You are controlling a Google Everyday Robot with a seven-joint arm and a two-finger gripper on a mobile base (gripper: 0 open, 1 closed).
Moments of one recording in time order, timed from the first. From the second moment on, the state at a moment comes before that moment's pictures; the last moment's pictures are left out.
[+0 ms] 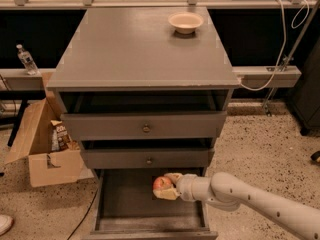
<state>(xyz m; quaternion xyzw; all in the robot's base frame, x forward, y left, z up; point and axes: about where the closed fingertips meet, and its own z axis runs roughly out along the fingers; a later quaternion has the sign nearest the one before) 0.534 -0.018 0.412 -0.37 0.78 0.33 0.38</state>
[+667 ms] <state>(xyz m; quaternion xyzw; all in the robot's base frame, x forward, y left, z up) 0.546 -0.023 0.274 -0.33 0.82 0.33 0.33</state>
